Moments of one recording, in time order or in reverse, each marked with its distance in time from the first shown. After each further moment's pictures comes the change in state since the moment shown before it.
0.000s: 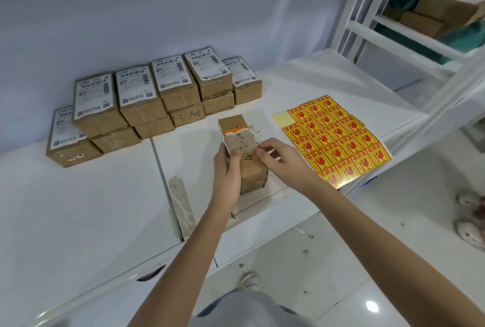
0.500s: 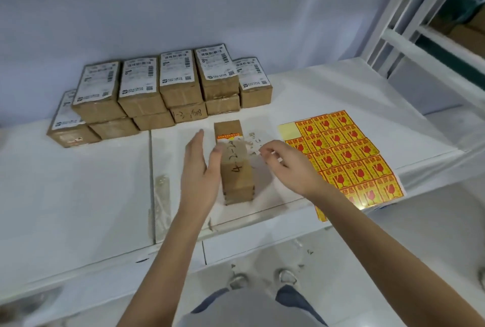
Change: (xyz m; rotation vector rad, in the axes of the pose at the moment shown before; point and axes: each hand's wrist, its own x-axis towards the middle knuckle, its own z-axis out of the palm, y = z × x) left_hand -0.001 0.033 -0.003 0.381 0.292 0.041; right_hand 0.037 0.022 -0.037 -0.191 -0.169 -0.135
